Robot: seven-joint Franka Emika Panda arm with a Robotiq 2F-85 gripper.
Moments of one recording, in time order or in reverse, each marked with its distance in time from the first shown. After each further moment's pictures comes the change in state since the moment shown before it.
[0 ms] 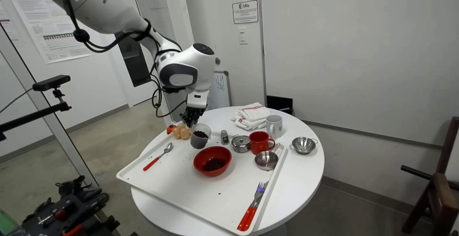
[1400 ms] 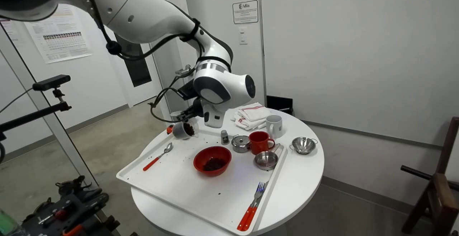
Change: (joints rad) arm -0.136 0.138 -0.121 0.163 0.388 -0.720 -0.573
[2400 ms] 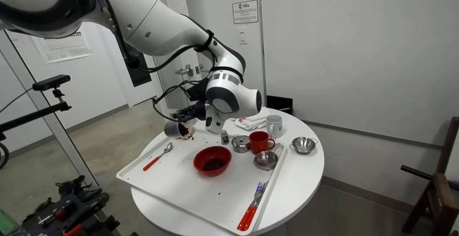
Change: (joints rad) arm 0.001 0.120 -0.052 0.113 0.048 -0.258 0.072
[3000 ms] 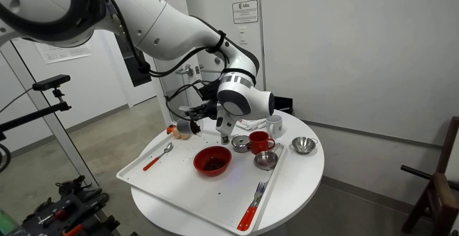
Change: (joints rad) arm -0.026 0.062 -0.039 0.095 0.075 -0.019 0.043
